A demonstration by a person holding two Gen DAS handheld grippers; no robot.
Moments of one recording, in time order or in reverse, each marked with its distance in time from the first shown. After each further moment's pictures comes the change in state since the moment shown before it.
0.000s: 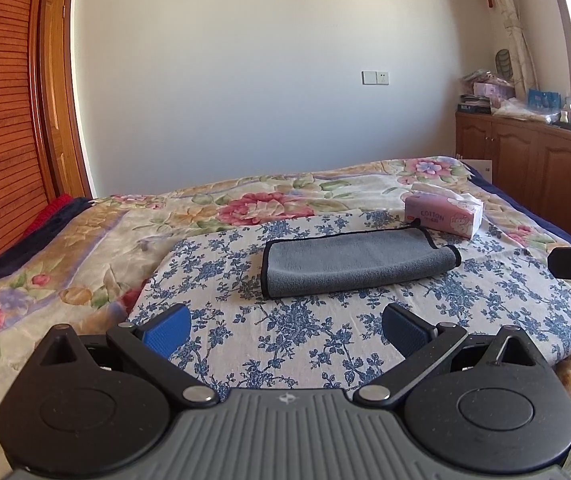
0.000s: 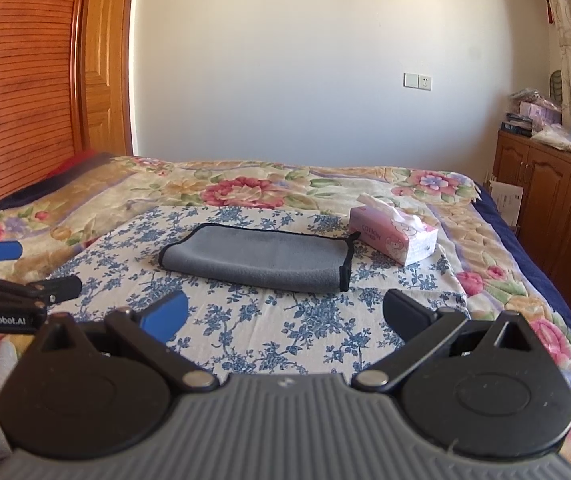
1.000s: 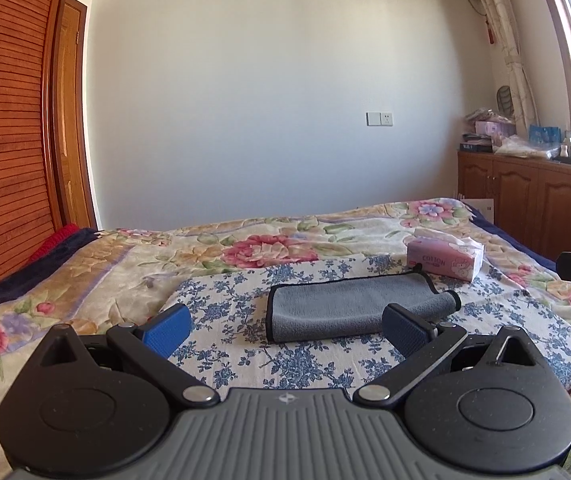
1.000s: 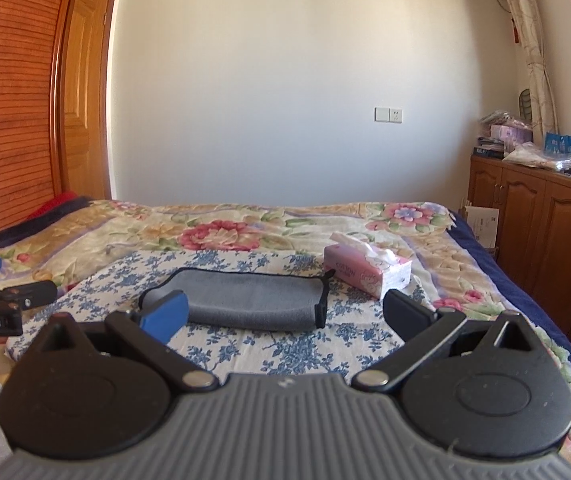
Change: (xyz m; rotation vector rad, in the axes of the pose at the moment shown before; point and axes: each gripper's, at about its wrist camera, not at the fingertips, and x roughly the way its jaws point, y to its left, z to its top) left arm -0.013 0.006 0.011 -0.025 -0.130 0.010; right arm -0.011 -0.010 0.003 0.048 -0.144 -0.072
